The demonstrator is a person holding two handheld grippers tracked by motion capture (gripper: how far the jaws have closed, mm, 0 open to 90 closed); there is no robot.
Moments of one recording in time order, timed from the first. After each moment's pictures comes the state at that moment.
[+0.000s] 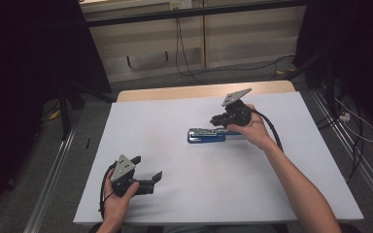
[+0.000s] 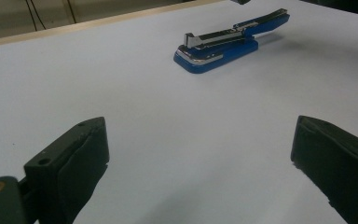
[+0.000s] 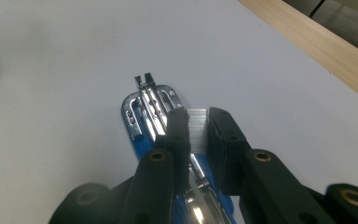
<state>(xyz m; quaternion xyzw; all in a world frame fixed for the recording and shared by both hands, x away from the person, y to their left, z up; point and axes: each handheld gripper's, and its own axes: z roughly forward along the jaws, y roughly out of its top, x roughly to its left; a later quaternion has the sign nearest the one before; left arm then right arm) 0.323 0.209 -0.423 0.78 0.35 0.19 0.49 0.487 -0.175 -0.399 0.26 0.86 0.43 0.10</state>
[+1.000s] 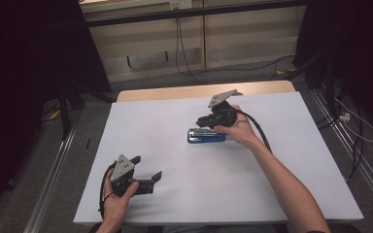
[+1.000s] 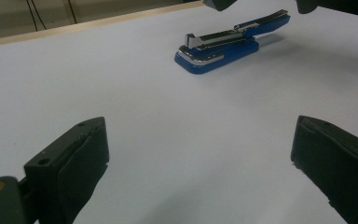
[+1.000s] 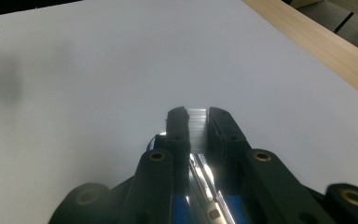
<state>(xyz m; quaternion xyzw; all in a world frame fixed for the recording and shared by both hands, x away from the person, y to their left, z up) 0.323 0.210 -0.423 0.78 0.35 0.19 0.49 0.494 -0.135 -0.403 0.23 0.86 0.45 0.08</state>
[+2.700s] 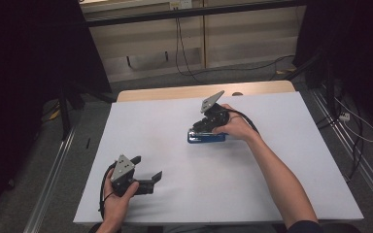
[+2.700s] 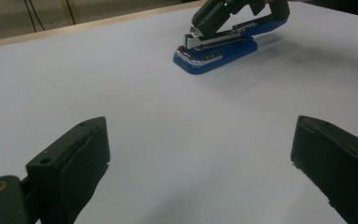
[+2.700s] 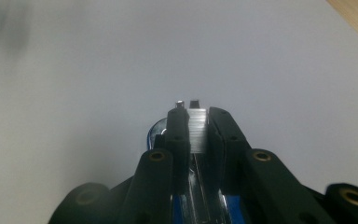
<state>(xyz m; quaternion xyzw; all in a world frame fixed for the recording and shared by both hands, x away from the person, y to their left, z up) 0.323 0.210 -0.423 0.78 0.35 0.19 0.49 0.516 -0.119 -0.424 0.14 0.90 0.42 0.04</state>
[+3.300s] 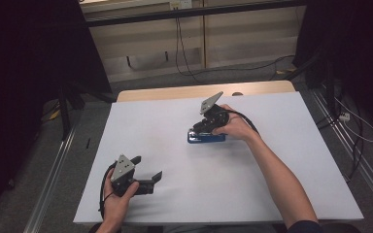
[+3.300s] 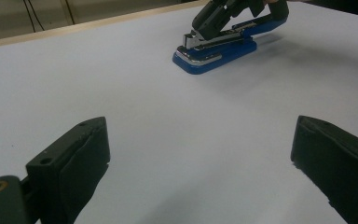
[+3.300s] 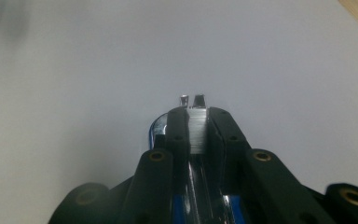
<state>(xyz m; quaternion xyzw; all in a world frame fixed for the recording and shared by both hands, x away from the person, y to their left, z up) 0.323 0.209 -0.423 0.78 0.35 0.19 0.49 0.515 -0.117 -0.425 0.13 0.90 0.40 0.04</state>
